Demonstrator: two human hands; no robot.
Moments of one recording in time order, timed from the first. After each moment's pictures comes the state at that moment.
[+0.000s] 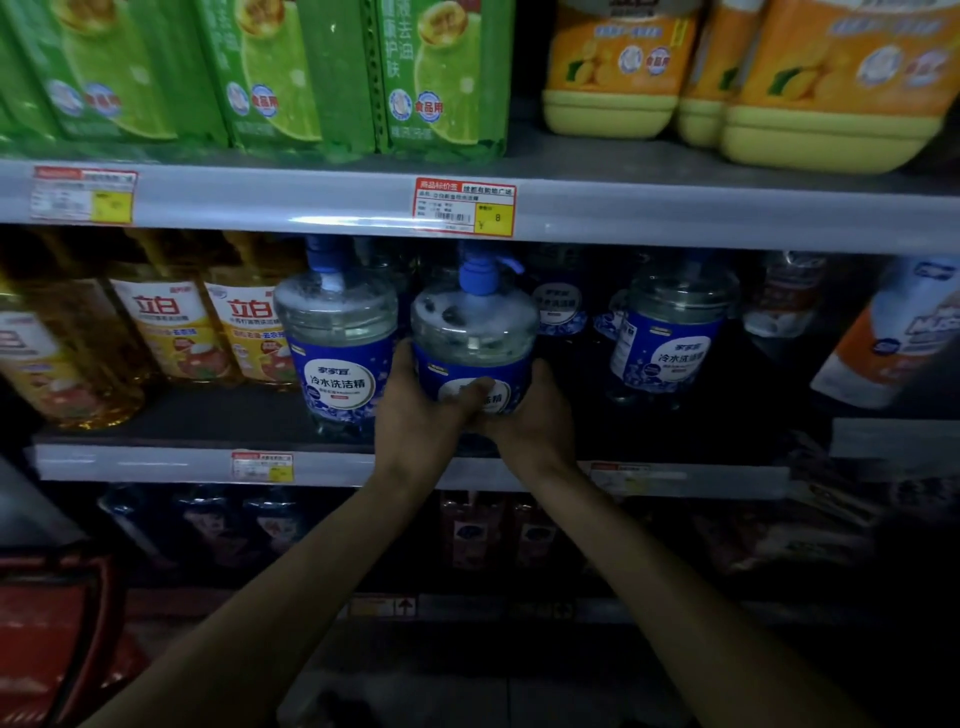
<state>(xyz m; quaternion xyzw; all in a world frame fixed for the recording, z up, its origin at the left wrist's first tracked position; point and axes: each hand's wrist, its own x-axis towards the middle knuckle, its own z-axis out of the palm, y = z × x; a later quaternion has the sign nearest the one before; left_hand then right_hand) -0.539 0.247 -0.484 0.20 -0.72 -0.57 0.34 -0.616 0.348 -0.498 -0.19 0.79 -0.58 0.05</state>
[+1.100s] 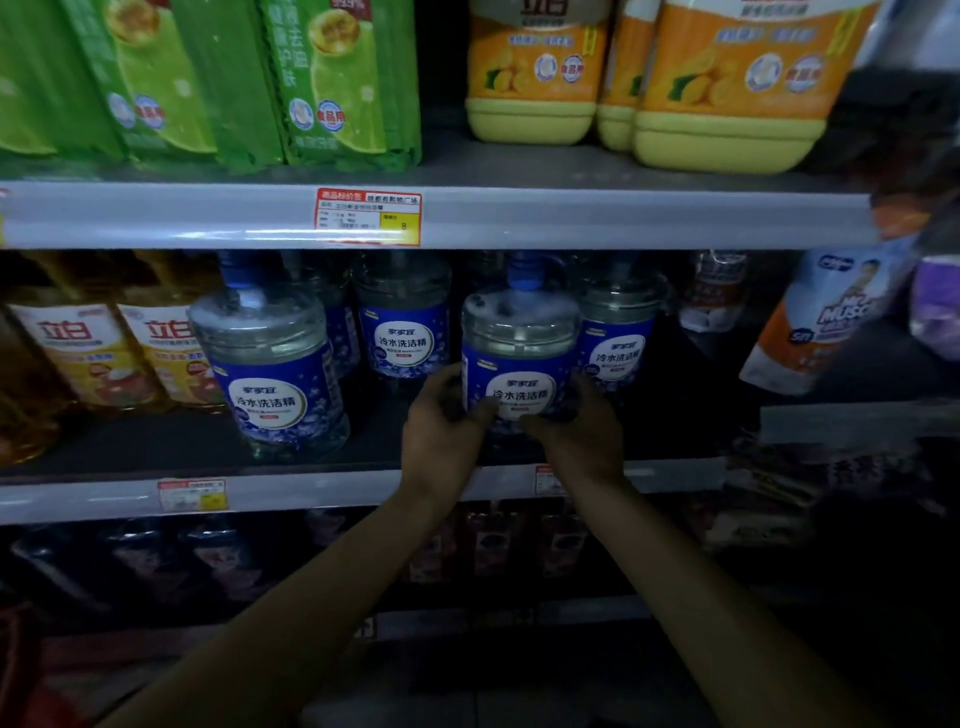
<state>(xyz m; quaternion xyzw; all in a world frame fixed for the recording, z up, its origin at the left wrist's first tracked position) -0.589 0.308 -0.499 0.19 -0.73 -0.61 0.25 -0.658 0.433 -0.503 -0.09 0.79 -0.61 0.02</state>
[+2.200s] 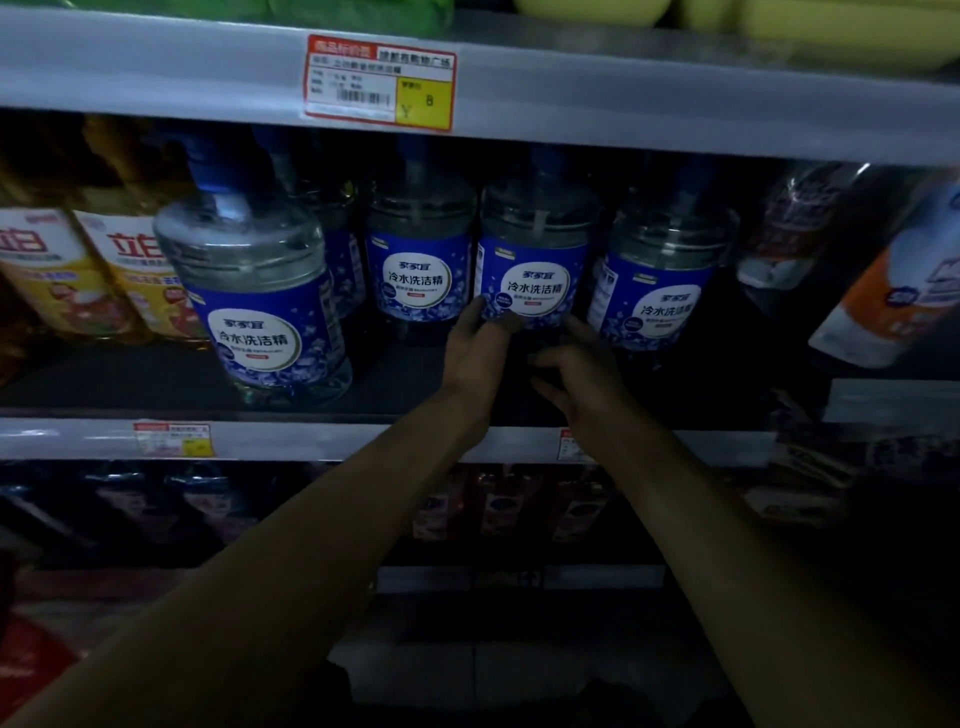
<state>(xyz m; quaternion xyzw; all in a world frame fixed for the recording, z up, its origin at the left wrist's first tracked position) -0.640 0.302 -0.500 0.24 -0.54 -0.79 0.17 -0.695 0.399 -0.515 -0.08 0.65 -0.72 0.21</state>
